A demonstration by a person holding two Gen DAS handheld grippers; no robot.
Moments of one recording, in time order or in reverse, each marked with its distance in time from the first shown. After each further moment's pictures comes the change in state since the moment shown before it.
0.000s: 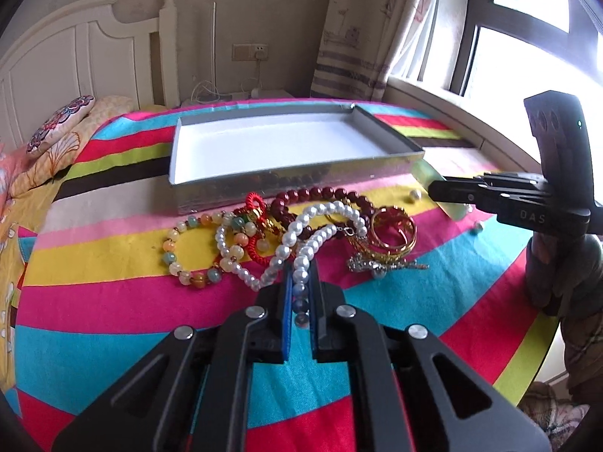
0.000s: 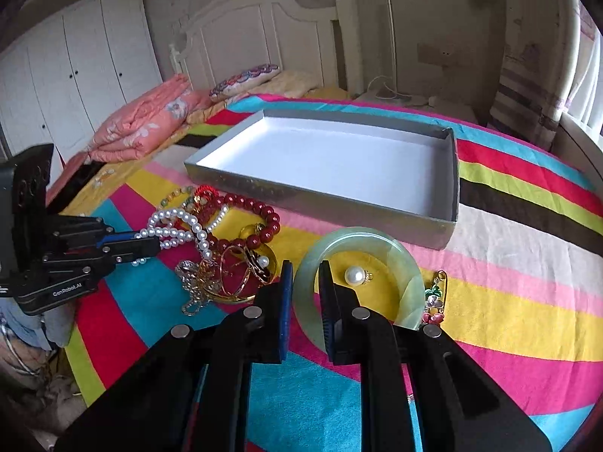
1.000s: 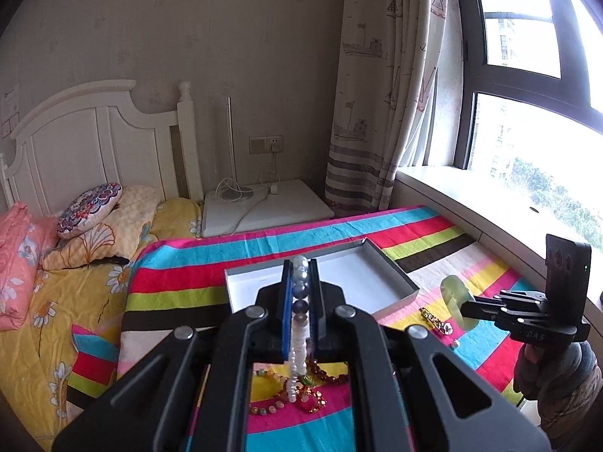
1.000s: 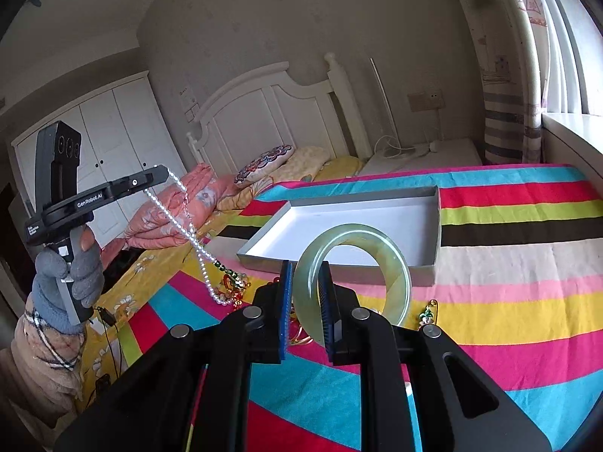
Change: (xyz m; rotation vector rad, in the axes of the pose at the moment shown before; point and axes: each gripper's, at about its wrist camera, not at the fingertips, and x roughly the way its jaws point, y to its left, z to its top) left arm -0.121 -0.003 0.130 0.067 -0.255 0.080; right arm -0.085 0.005 0.004 0.131 -0.266 0.115
